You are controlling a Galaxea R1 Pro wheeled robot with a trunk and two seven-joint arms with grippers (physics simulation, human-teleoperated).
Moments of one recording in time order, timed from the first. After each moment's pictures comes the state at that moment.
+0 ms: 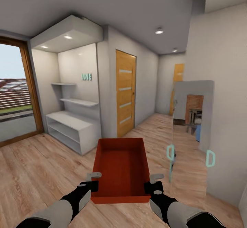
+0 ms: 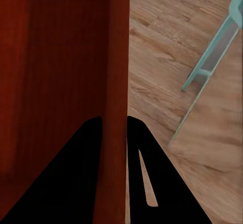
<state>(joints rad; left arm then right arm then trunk) -0.70 -0.08 -0.13 -0.15 0.19 0.07 0.15 -0.73 0.15 0.27 0.00 -0.13 -0.16 -0.26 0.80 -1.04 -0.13</state>
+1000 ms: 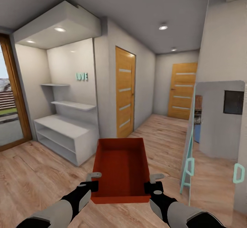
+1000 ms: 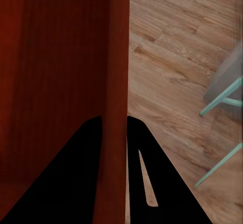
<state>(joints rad) -0.70 -0.08 -0.13 -0.15 0.18 0.07 0.15 -0.73 0.15 0.27 0.00 -0.13 -0.16 -0.26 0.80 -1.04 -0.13</state>
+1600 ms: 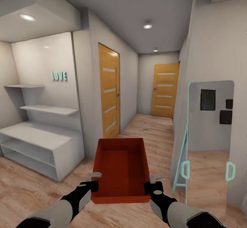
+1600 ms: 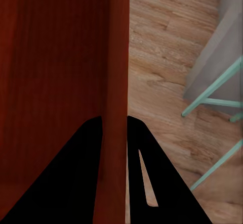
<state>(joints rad) -0.70 -0.08 -0.13 -0.15 0.18 0.07 0.15 -0.73 0.15 0.27 0.00 -0.13 -0.16 -0.26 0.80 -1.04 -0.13</state>
